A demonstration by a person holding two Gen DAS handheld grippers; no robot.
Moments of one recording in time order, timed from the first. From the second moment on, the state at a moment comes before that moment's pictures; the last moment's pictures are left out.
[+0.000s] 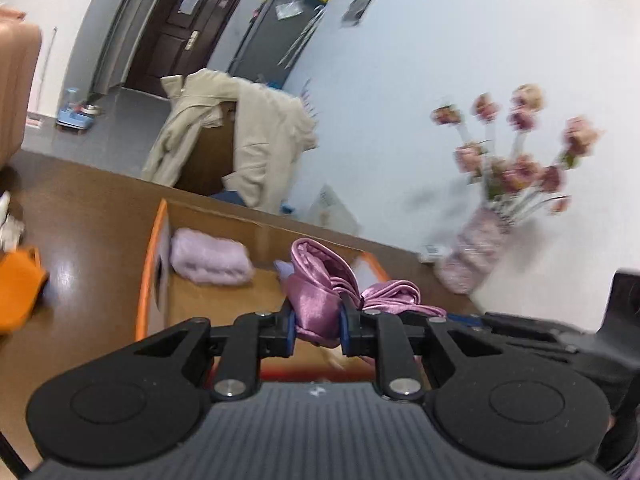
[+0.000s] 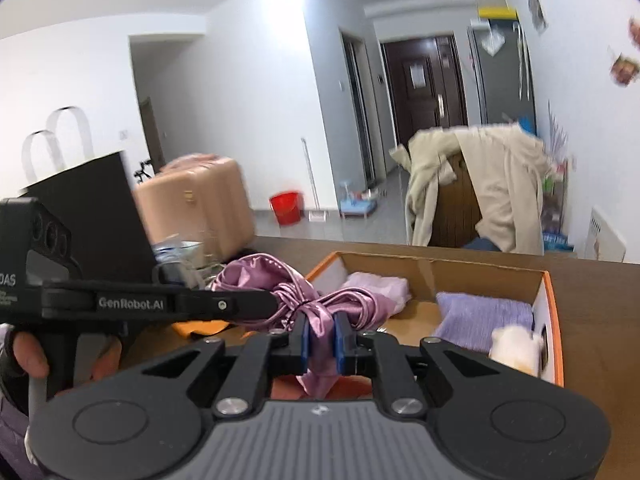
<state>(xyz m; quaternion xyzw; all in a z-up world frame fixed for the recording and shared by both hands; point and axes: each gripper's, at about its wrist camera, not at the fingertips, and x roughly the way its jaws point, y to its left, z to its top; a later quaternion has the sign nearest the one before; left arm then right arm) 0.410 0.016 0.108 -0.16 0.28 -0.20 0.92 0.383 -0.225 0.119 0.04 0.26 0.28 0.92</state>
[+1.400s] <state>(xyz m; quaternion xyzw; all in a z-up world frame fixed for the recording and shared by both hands) 0.229 0.046 0.178 -0.05 0.15 -0.14 0.98 0.259 -0.267 0.201 0.00 0.20 0.21 0.96</state>
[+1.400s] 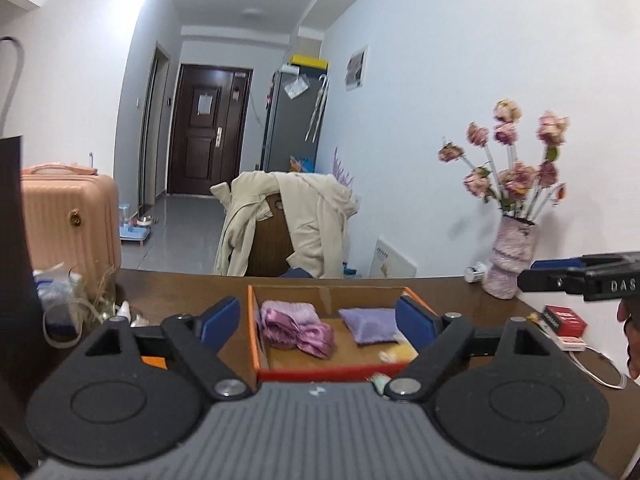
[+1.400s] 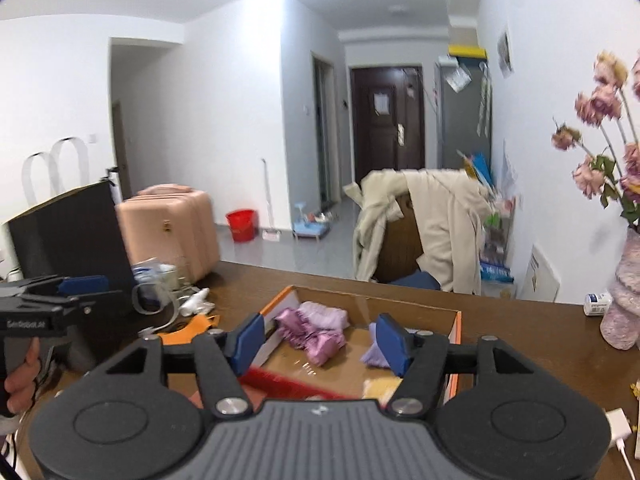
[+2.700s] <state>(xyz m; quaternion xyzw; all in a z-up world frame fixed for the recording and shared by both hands) 0.229 -0.073 -0.007 0.01 0.32 -0.17 0.93 0.200 -0.338 -0.015 0.07 0.30 0.07 0.95</state>
